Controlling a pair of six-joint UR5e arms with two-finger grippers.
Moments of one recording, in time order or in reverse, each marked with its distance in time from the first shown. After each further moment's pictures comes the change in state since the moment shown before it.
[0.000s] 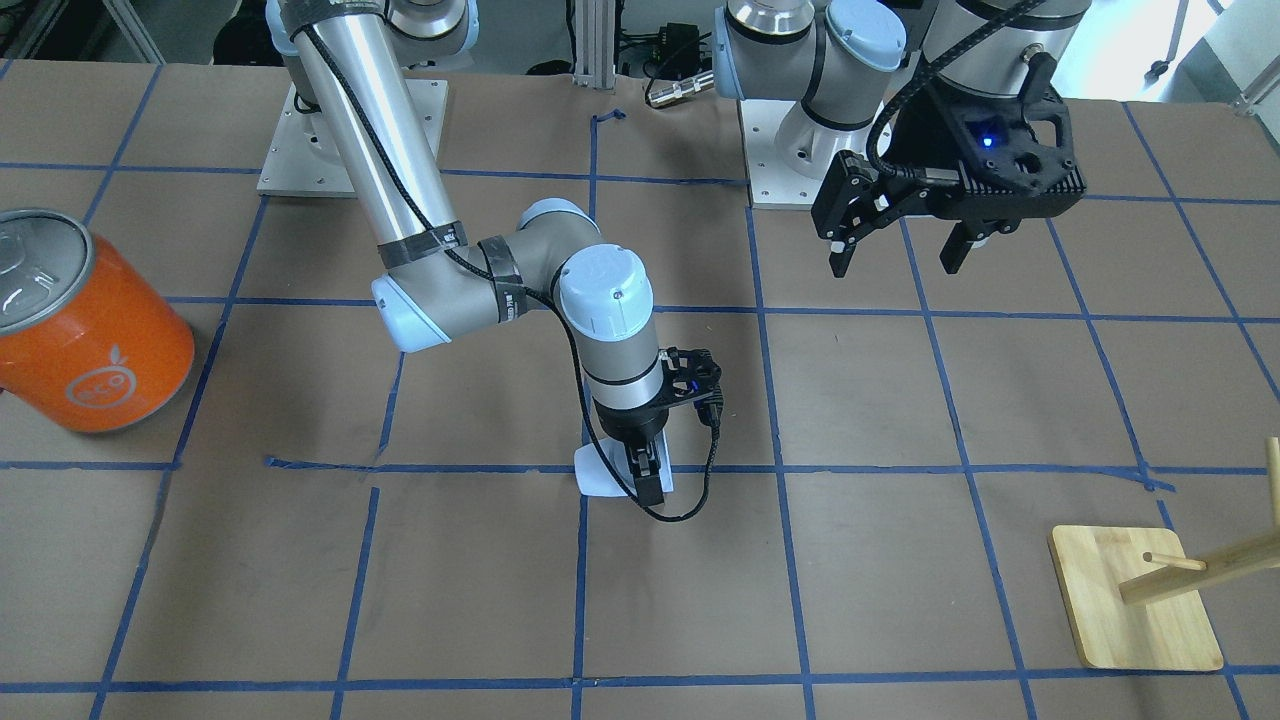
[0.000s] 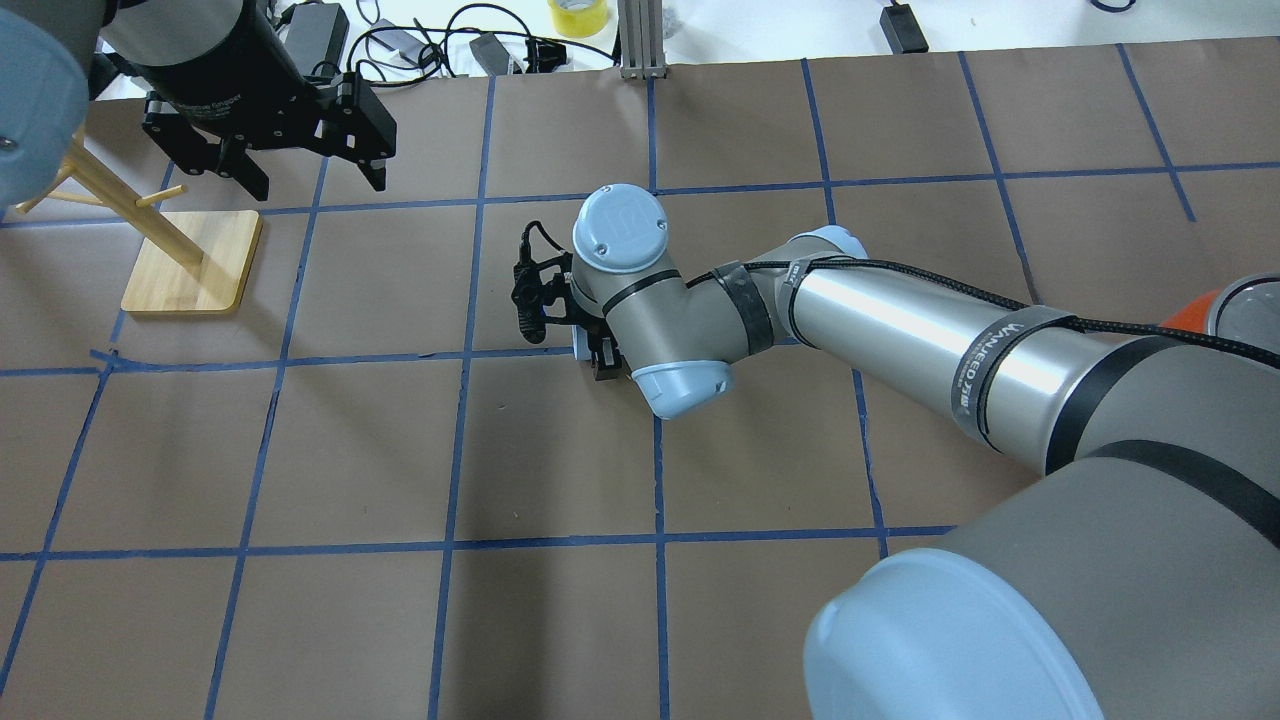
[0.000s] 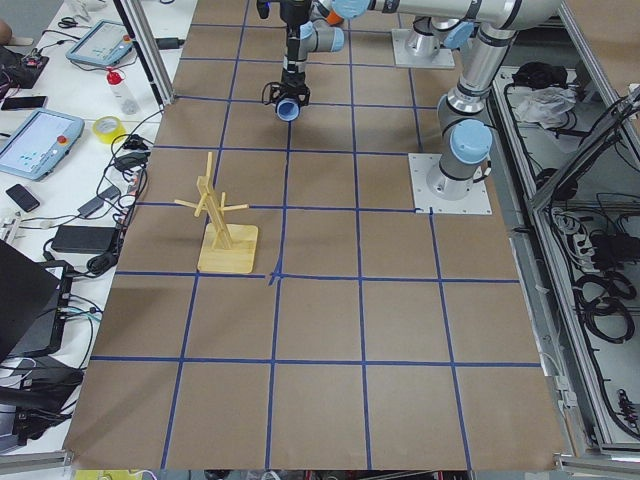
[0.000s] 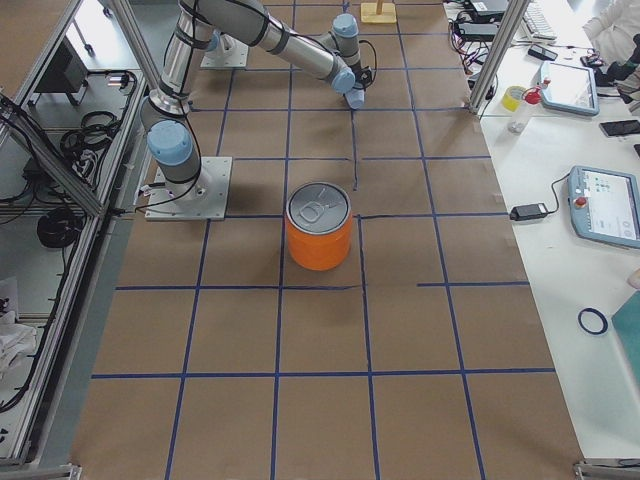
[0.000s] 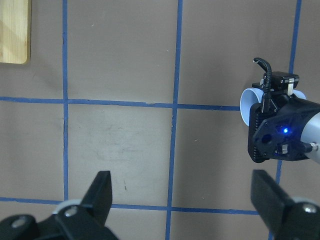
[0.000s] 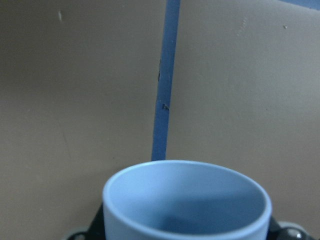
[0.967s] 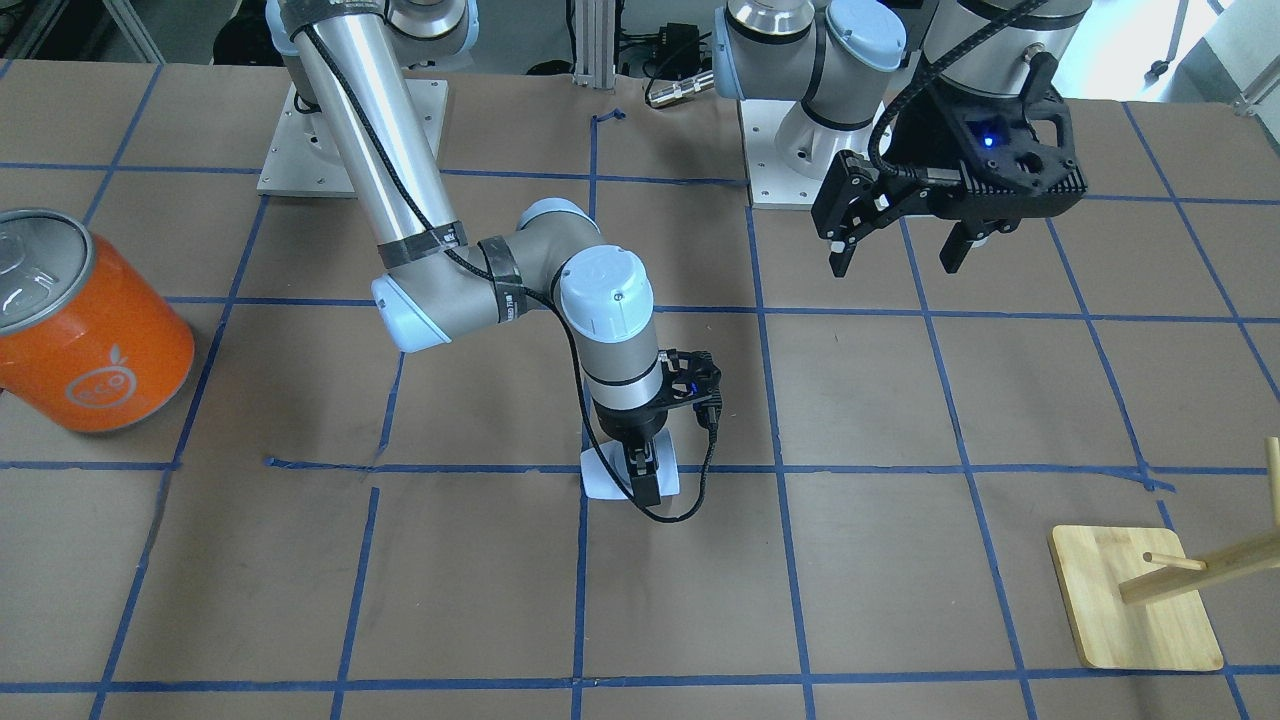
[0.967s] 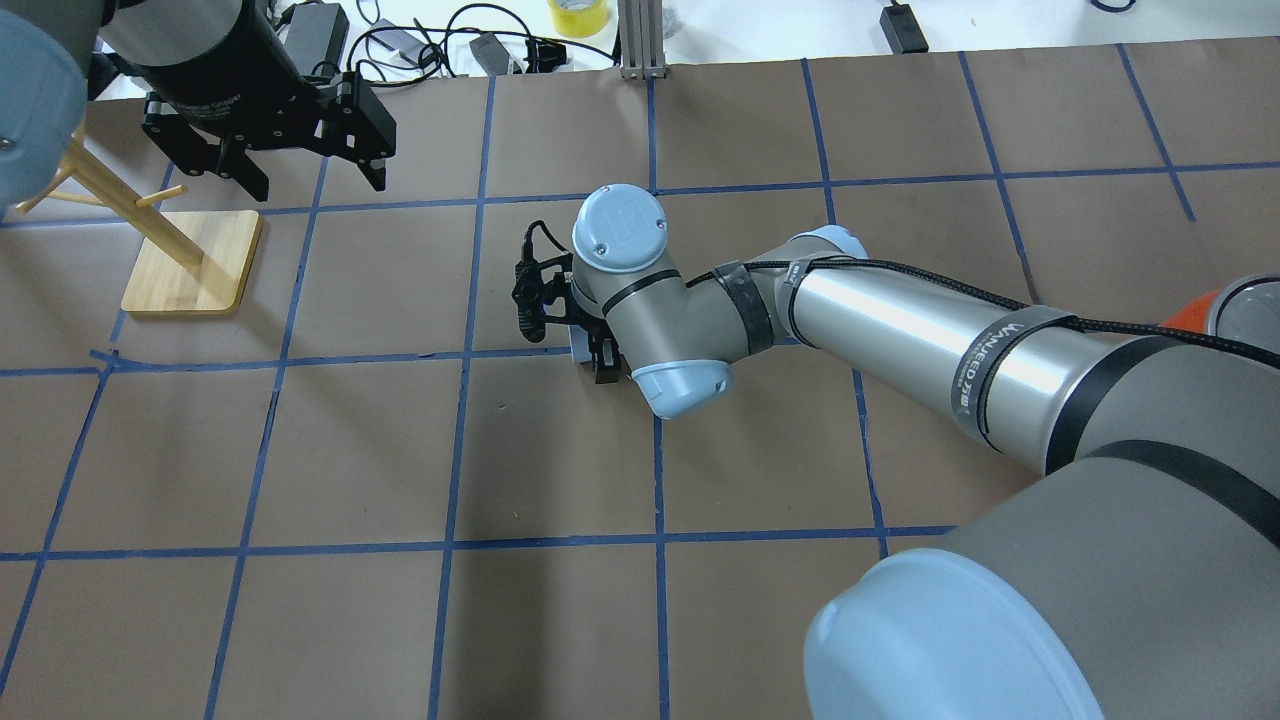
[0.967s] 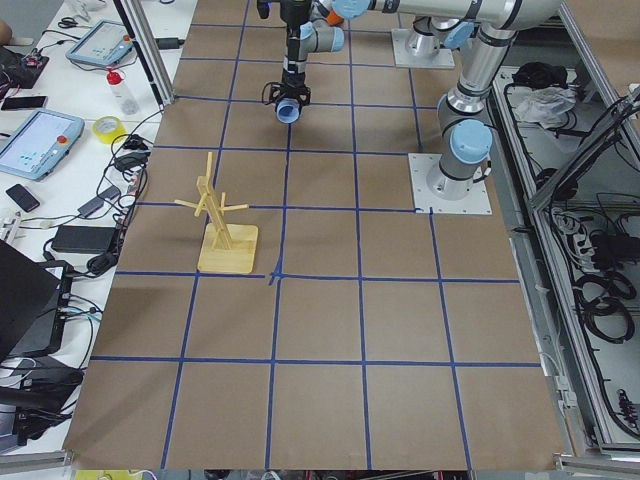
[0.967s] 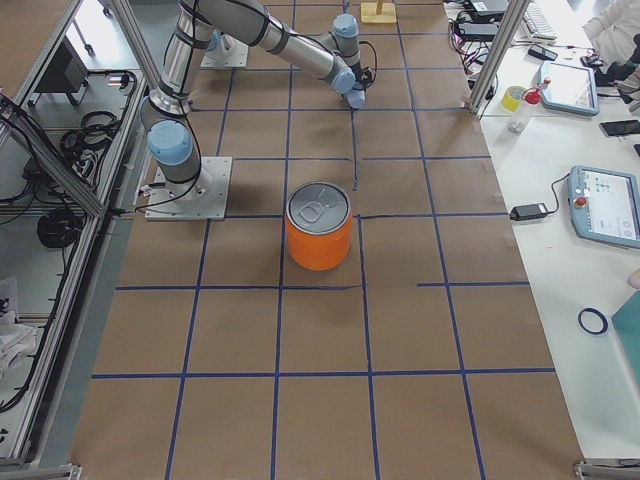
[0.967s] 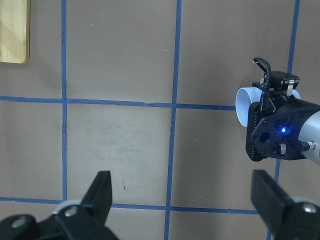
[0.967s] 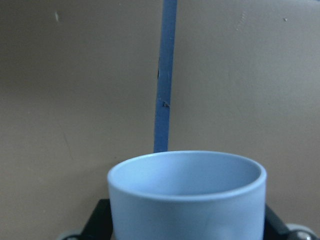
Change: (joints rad) left arm 0.001 -0.001 0.000 -0.001 -0.002 -0.007; right arm 0.000 -0.001 -0.001 0.010 -0.003 0.031
